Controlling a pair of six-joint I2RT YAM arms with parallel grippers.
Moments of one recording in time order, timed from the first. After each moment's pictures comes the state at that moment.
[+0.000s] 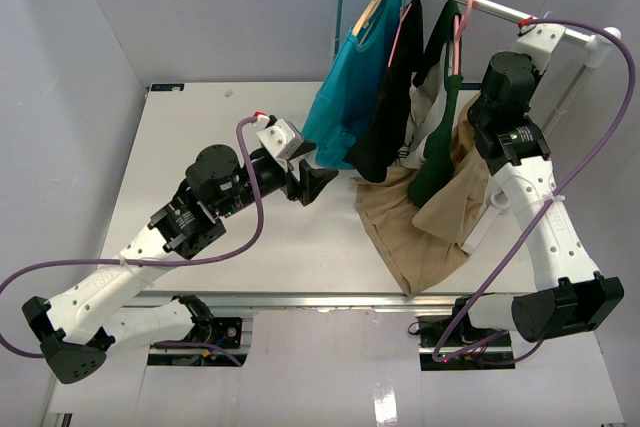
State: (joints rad) left arm -0.87 1.00 1.13 -0.11 0.12 0.02; right arm 0.23 1.30 1.47 -0.23 0.89 -0.03
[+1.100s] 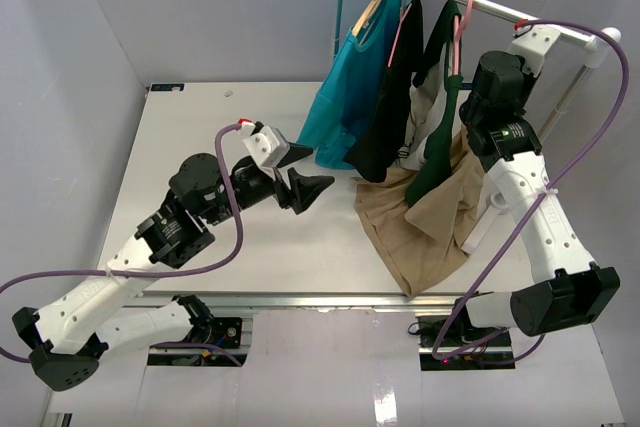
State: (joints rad) left arm -0.88 0.93 1.12 -0.10 0.16 -0.01; right arm 0.26 1.33 1.47 -0.23 1.01 0.00
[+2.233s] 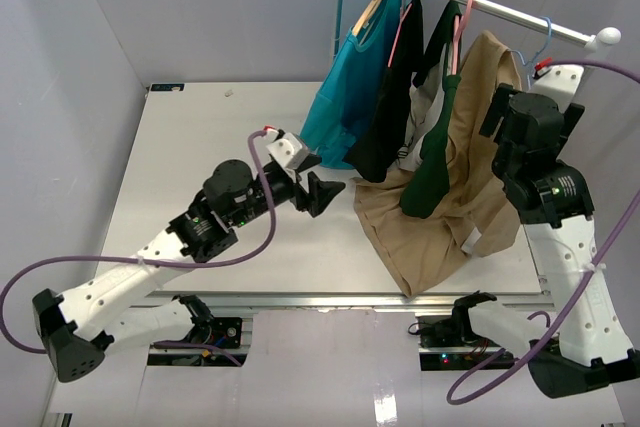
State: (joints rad) left arm -0.89 0.99 0.98 0.04 0.09 -0.07; right arm 0.29 1.04 1.47 -0.71 0.75 0.12
